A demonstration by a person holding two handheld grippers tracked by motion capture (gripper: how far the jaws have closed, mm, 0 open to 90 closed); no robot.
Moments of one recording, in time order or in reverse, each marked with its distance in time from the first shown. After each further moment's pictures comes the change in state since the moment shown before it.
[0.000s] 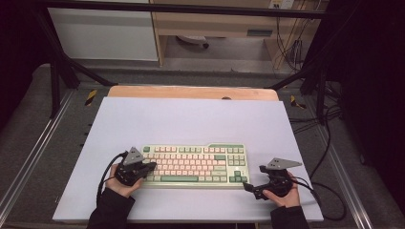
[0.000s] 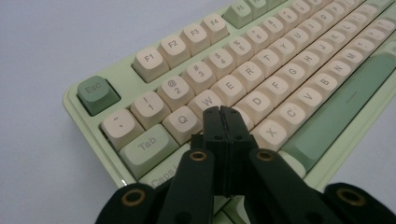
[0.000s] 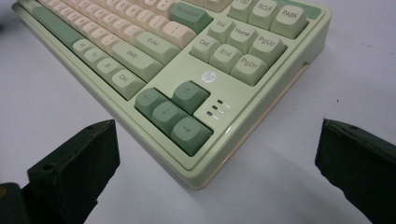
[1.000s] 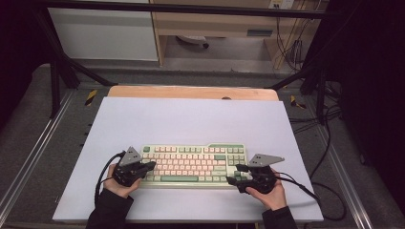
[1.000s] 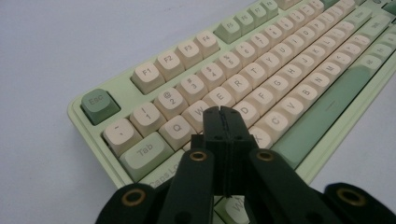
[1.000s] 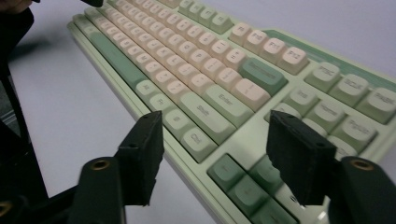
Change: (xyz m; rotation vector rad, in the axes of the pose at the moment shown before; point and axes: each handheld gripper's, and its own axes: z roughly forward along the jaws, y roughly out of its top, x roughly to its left) left arm -0.001 0.002 -0.009 -0.033 -0.014 0.001; right arm 0.043 0.038 0.018 -0.021 0.071 -0.107
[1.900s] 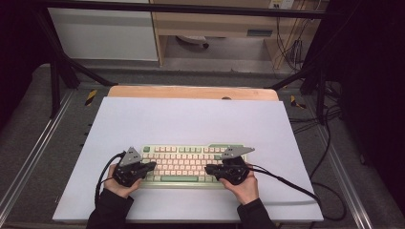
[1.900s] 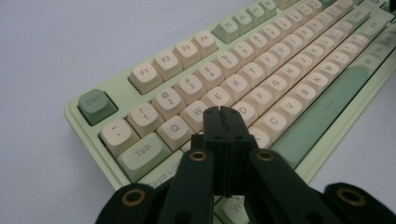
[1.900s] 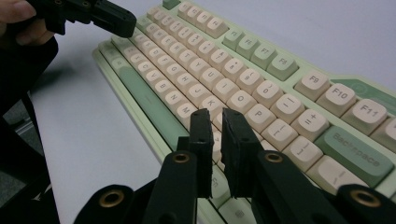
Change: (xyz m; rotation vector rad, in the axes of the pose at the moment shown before) left arm -0.001 0.000 0.001 -0.003 -0.003 0.004; right arm 0.031 0.042 0.053 0.017 0.069 0.008
